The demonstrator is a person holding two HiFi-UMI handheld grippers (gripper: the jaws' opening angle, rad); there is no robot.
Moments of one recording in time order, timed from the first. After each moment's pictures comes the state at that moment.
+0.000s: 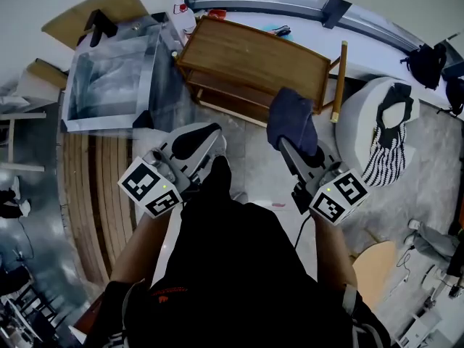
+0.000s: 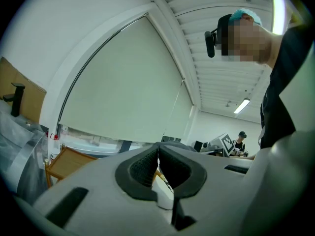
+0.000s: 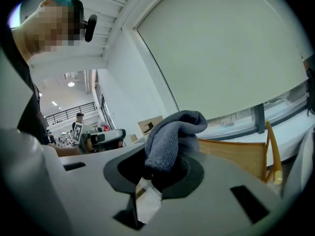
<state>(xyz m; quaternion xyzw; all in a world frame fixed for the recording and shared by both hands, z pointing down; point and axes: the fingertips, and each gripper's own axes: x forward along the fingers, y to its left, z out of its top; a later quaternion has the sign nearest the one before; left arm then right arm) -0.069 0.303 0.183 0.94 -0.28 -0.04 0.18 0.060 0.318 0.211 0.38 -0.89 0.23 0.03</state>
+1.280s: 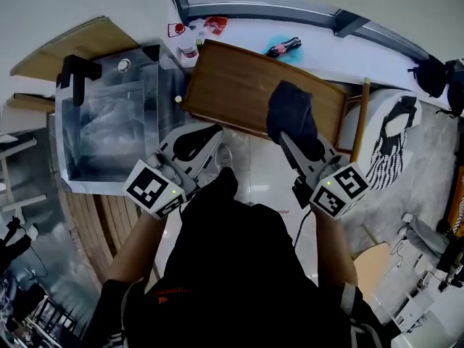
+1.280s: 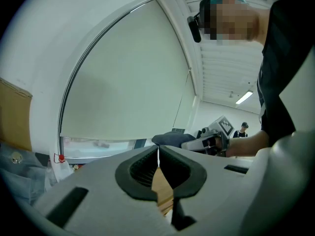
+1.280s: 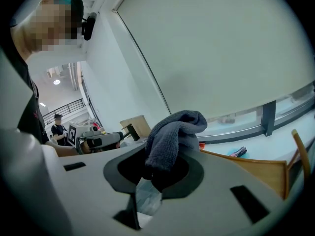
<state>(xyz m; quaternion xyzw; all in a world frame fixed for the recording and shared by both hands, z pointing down) -0.134 0.043 0.229 0.95 -0.26 0.02 0.18 -0.011 0.052 0.244 0.41 -0.87 0.28 0.07</state>
